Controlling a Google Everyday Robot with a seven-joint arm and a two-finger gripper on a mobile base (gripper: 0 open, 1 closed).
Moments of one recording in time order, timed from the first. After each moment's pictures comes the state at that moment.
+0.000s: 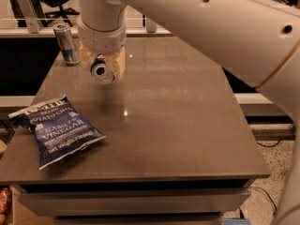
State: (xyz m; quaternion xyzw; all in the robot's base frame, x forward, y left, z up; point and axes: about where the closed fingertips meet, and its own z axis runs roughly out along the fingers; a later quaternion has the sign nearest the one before) arm 0.558 0.113 0.919 -0.98 0.12 -0.11 0.13
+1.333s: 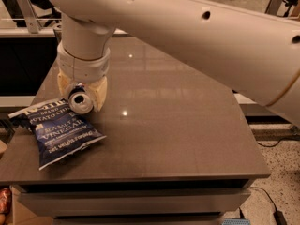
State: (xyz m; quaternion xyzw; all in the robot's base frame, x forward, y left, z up) arm 0.487 0.158 0.890 -0.98 0.12 -0.03 0.17
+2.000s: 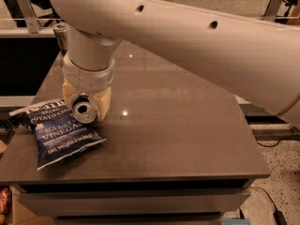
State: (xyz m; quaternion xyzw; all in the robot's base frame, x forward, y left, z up) arm 0.473 0.152 0.871 -0.98 0.13 -0.01 0.17
